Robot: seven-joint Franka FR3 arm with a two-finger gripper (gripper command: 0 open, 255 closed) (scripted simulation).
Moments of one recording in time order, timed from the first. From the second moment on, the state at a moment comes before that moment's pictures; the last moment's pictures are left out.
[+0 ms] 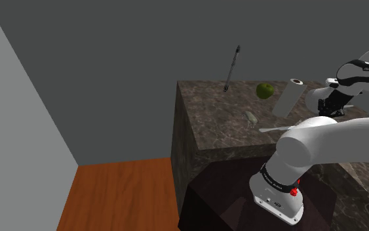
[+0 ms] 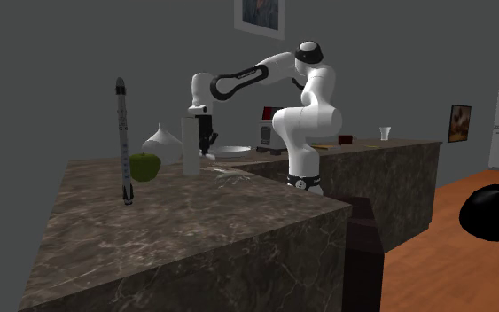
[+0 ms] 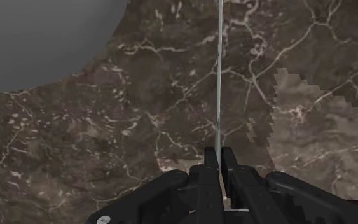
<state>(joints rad) -0.22 -0.79 -1.32 -2.39 -0.79 1.96 -2.02</state>
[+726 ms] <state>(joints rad) -0.20 -0.78 -1.37 -2.41 -0.82 2.00 -2.01</state>
